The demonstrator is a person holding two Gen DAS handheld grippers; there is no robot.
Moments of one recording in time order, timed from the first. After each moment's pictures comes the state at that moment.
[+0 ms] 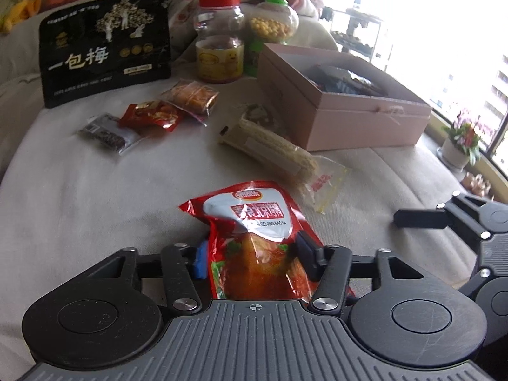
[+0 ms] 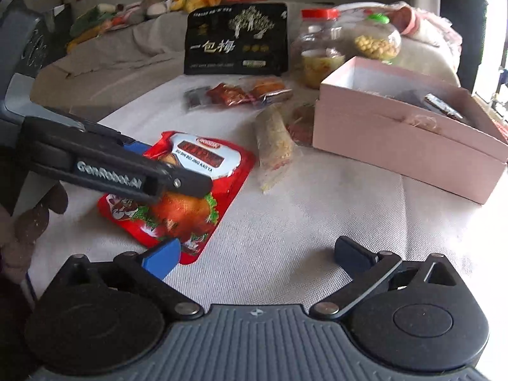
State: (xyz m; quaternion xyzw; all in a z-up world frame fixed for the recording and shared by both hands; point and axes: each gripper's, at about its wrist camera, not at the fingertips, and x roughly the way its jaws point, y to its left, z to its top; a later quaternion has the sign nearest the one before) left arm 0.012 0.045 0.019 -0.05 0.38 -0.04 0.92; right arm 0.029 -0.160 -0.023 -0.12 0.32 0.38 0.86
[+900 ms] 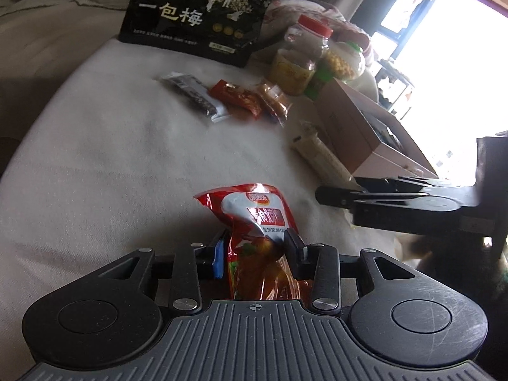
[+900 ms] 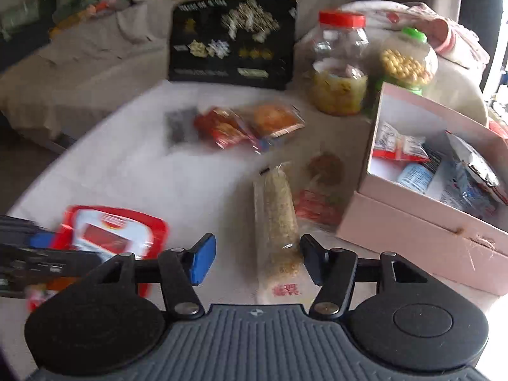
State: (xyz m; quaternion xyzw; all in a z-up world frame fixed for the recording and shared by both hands) left arm -0.039 0.137 0.015 -0.22 0.36 -0.02 0.91; right arm 0.086 -0.075 0.007 -0.14 0.34 0.36 0.86
